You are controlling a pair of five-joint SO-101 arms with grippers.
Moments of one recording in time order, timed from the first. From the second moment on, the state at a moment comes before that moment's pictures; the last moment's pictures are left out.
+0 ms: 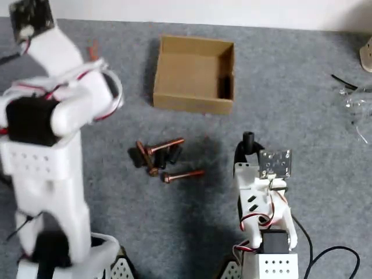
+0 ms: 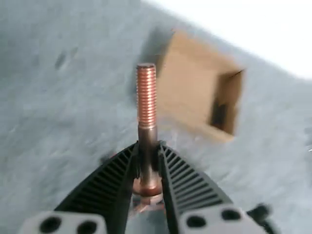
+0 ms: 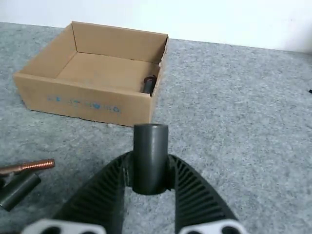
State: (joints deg) left arm 1.3 -20.1 -26.0 101.1 33.1; right arm -6.1 -103.5 95.7 33.5 6.2
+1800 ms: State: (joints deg) left arm -14.9 -37.8 53.5 54.5 -45.7; right arm -6.1 -103.9 95.7 33.5 6.2
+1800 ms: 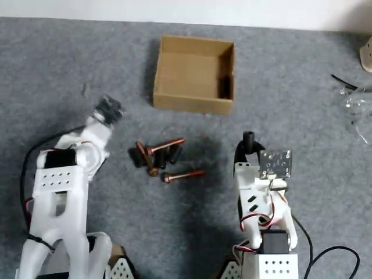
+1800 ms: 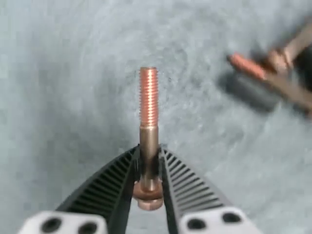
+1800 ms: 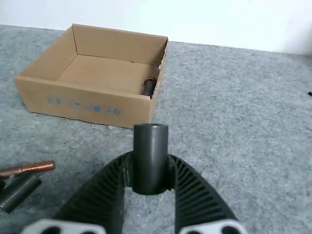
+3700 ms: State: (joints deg) left arm -12.9 1.5 22.3 76.6 -75.5; right arm -6.1 -103.9 95.7 33.5 6.2
